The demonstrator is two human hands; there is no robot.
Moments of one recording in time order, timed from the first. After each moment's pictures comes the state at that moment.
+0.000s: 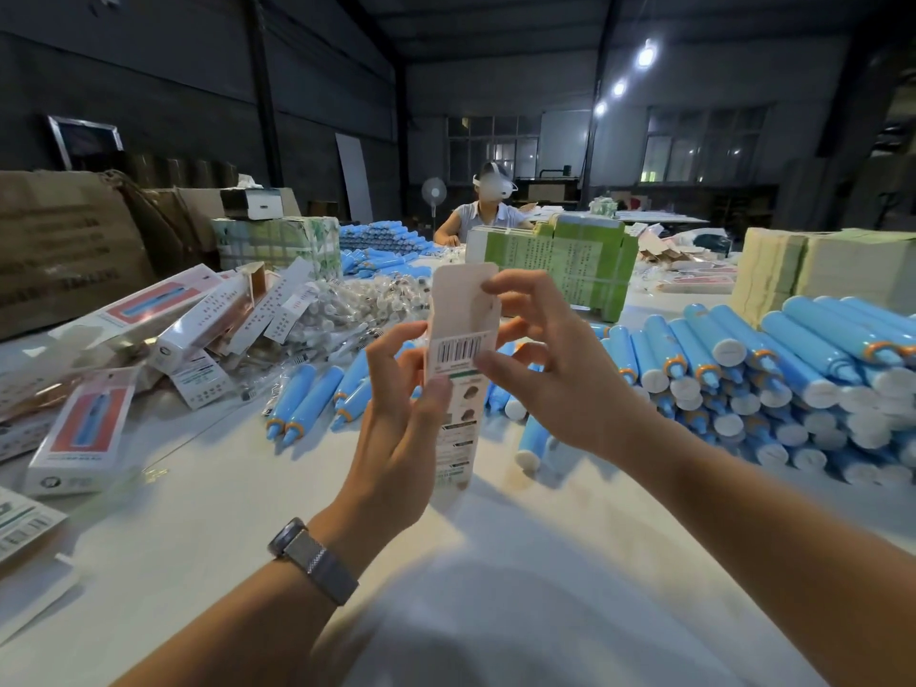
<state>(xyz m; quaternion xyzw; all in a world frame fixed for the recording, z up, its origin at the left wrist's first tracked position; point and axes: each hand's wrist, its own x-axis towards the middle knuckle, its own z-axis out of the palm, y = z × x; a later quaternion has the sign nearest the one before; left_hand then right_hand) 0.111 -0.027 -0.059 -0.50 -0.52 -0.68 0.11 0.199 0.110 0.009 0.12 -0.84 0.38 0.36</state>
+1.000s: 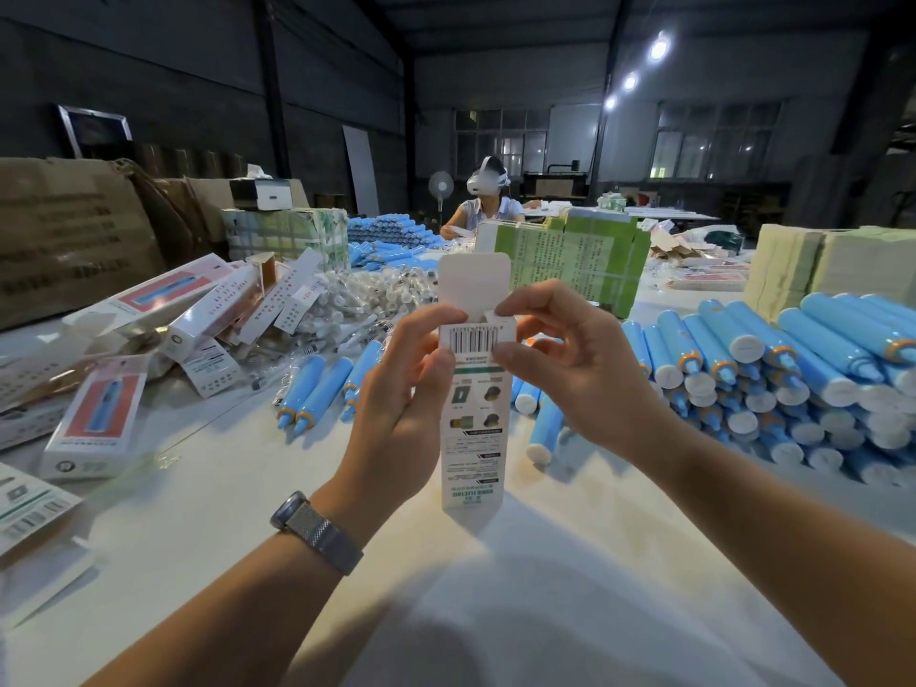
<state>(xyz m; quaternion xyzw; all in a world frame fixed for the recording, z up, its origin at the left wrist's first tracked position) 0.110 -0.036 -0.042 -0.51 -0.54 -0.66 0.12 0.199 0.113 0.000 0.14 -0.79 0.49 0.35</state>
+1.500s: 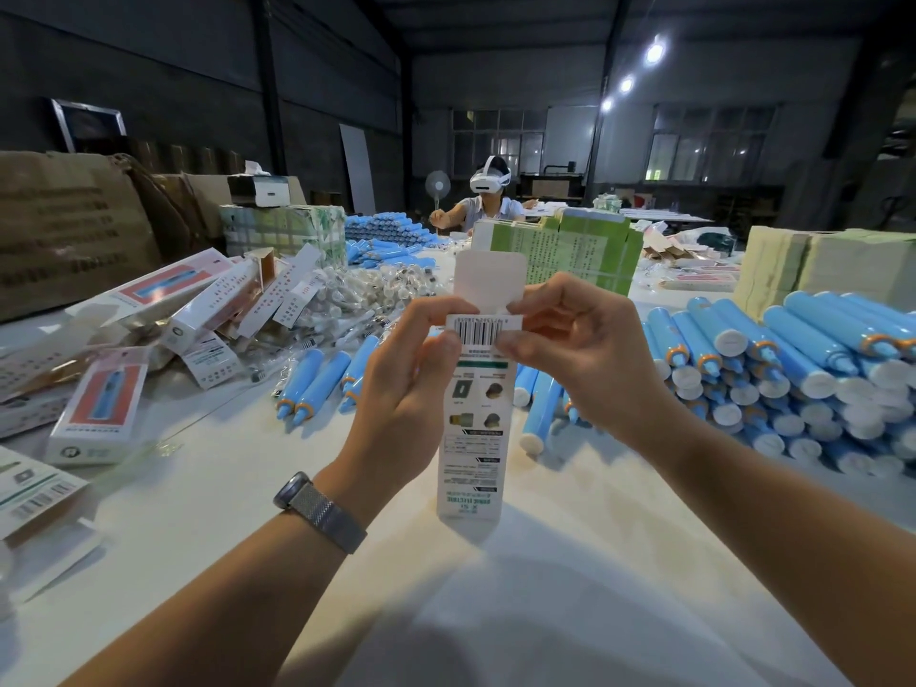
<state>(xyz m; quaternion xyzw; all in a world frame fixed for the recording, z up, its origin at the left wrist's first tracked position) 0.123 -0.037 -0.031 -0.52 -0.53 -0.66 0.11 0.210 0.114 0.006 0.15 -0.76 0.50 0.38</state>
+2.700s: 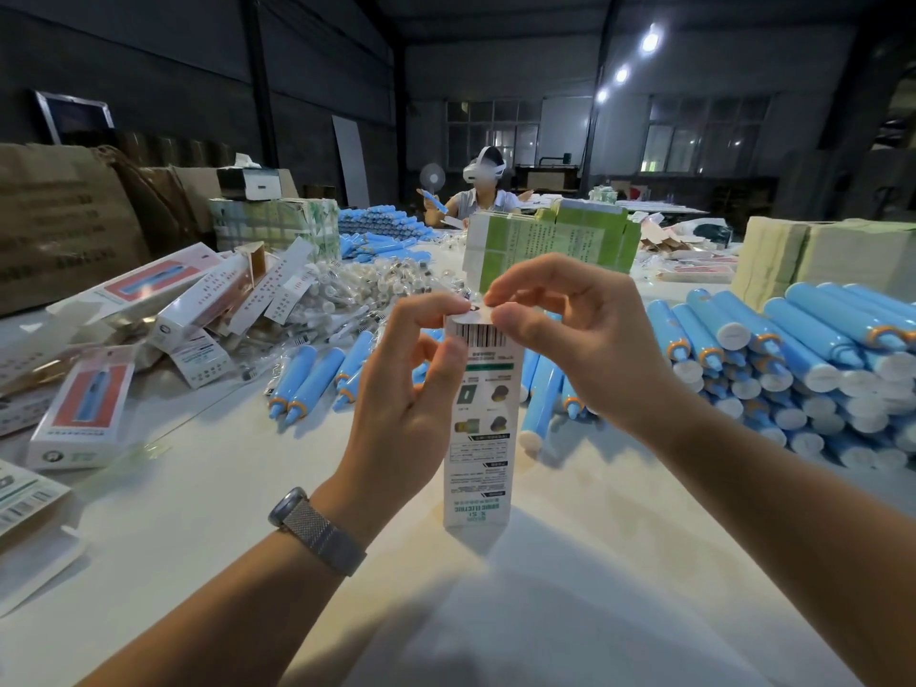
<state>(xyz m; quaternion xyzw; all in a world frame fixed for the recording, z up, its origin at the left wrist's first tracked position) 0.128 -0.034 -0.036 -0.51 -0.52 -0.66 0.16 0.212 0.109 0.019 0.16 -0.79 0.47 0.37</state>
